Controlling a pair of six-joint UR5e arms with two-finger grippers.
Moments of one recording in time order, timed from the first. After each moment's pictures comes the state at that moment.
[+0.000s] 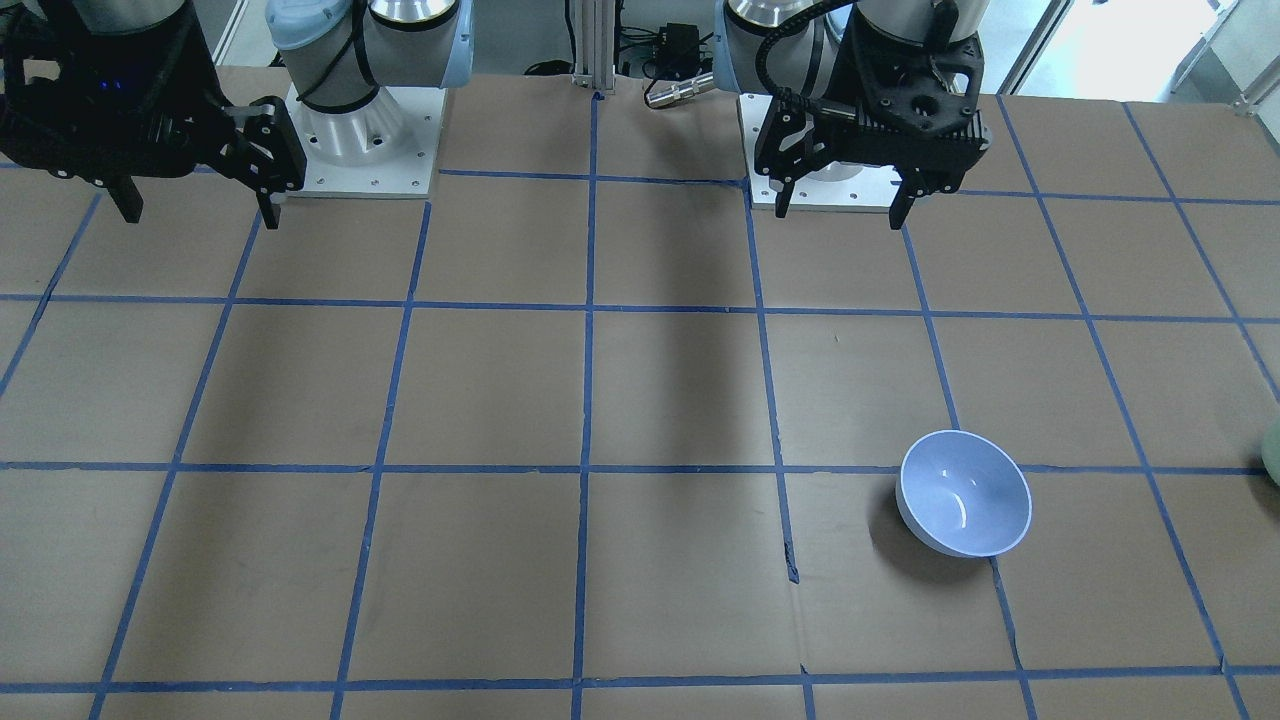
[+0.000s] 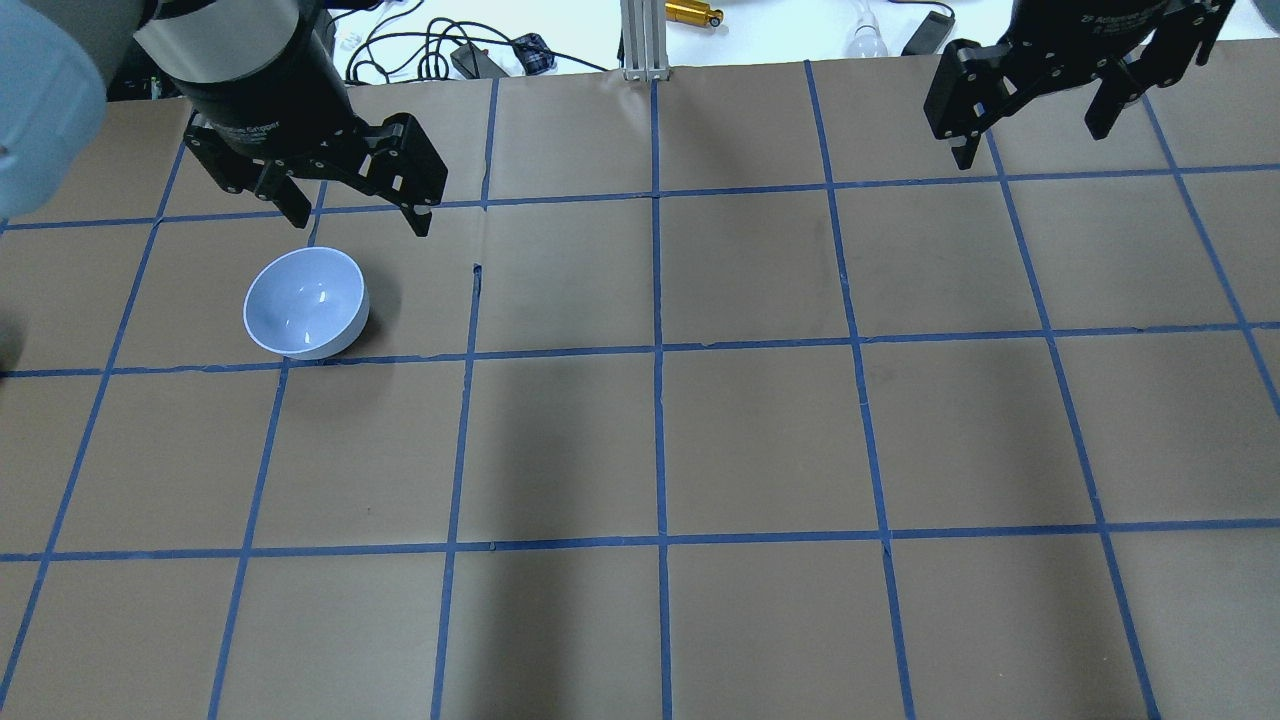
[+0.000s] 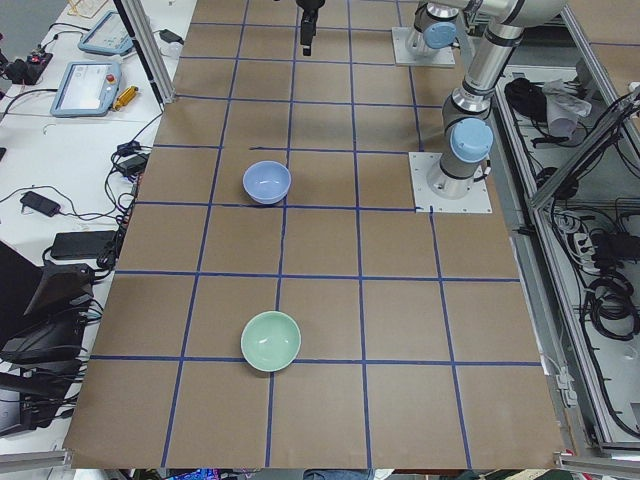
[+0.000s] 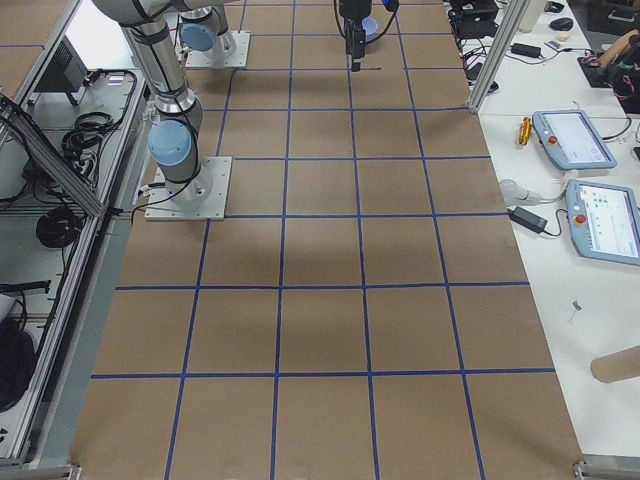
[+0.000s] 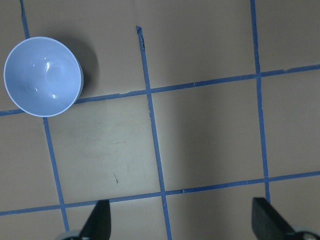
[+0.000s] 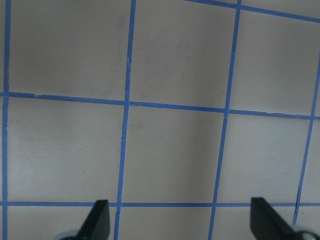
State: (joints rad) left arm -1.66 -1.56 -1.46 -1.64 1.60 0.03; right arm 1.59 -1.53 1.37 -1.44 -1.73 -0.09
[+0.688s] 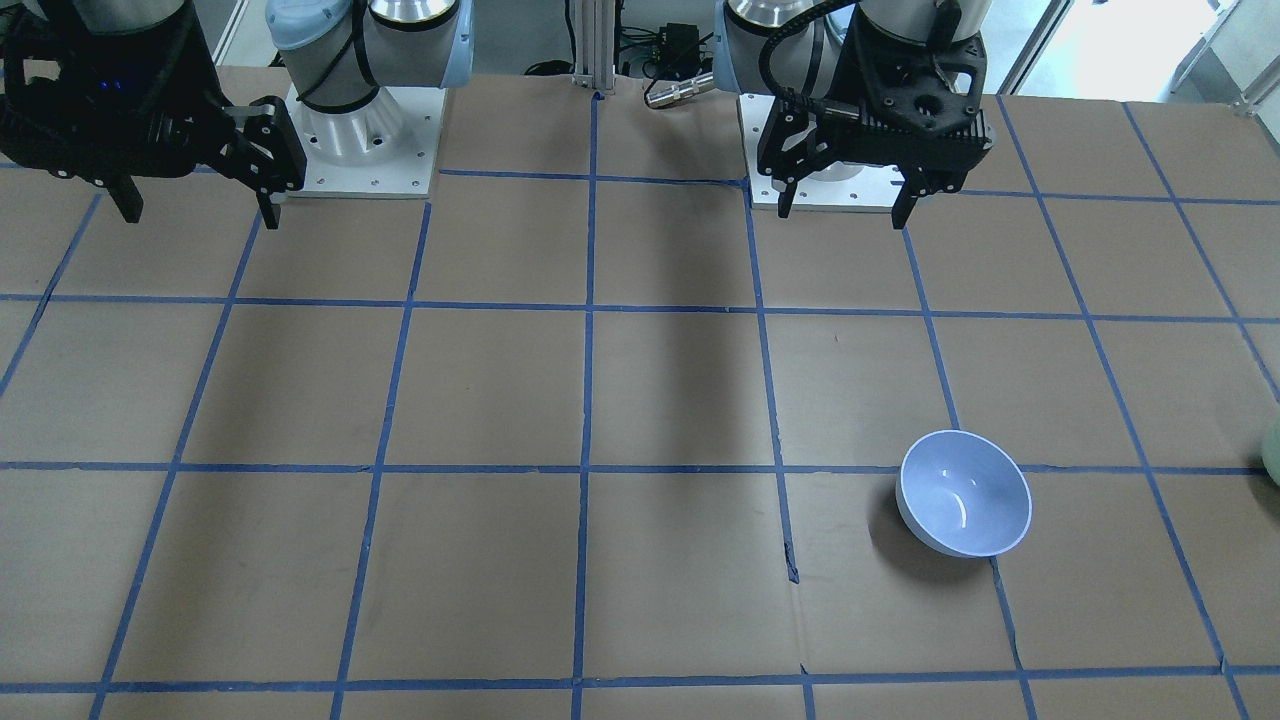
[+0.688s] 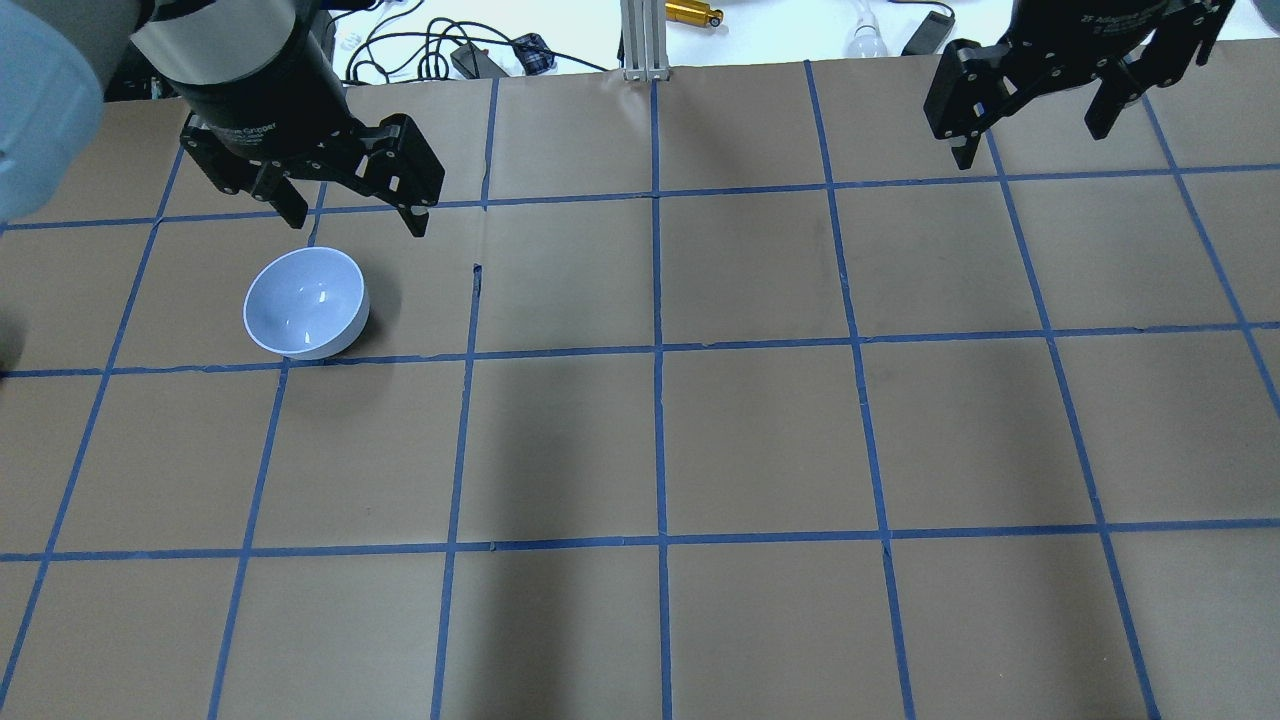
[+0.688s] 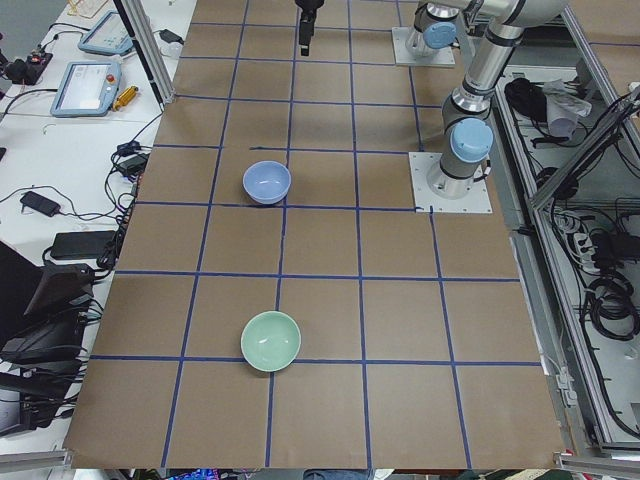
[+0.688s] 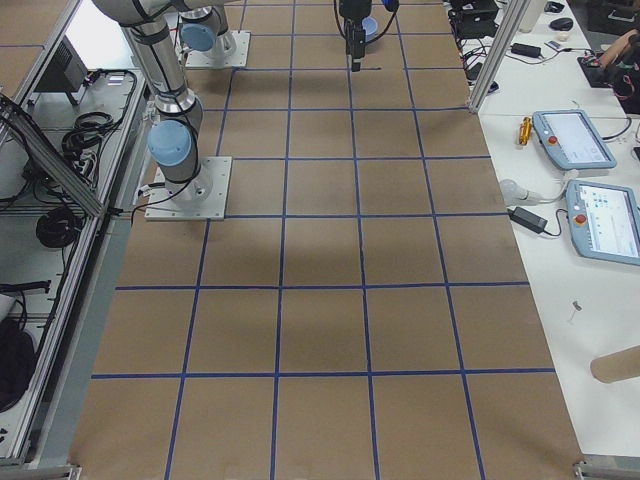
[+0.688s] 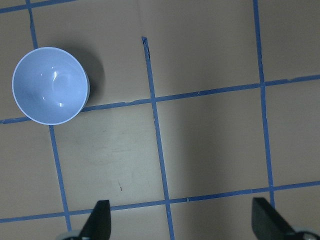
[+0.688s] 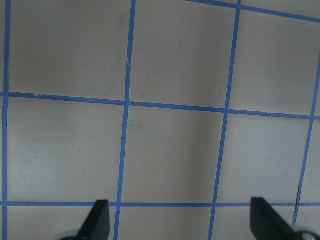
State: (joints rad) left arm -1.66 -1.55 -1.47 -1.64 1.60 0.03; right arm 1.59 -1.53 1.37 -1.44 -1.73 -0.09
